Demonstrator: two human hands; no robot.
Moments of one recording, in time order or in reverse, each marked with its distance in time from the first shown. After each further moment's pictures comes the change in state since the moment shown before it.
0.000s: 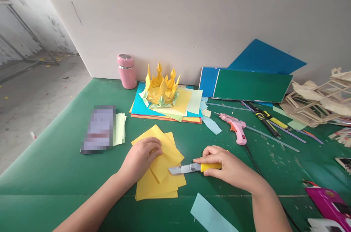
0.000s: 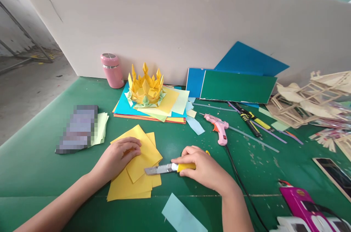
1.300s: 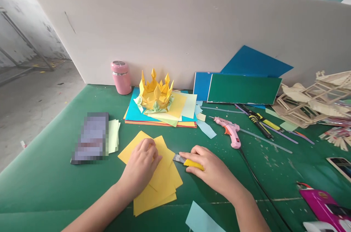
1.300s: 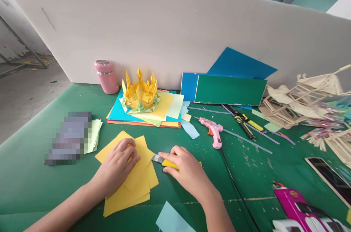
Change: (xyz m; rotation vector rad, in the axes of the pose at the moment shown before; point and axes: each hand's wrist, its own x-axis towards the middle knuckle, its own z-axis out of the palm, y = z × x) left_hand 0.004 0.008 0.014 0.322 0.162 0.185; right_hand 0.017 -0.016 0.017 -0.110 0.177 -0.023
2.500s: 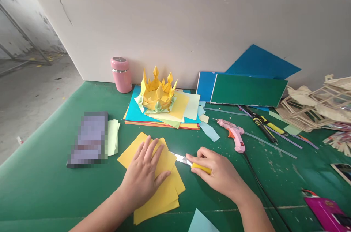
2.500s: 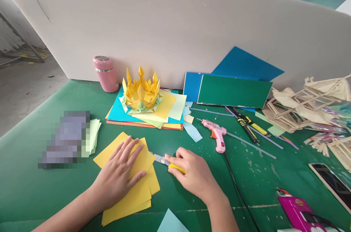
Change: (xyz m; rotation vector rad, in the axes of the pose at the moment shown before) left_hand -0.016 -0.008 0.026 0.206 0.054 0.097; right_hand 0.000 0.015 -0.002 -0.218 0.120 -0.154
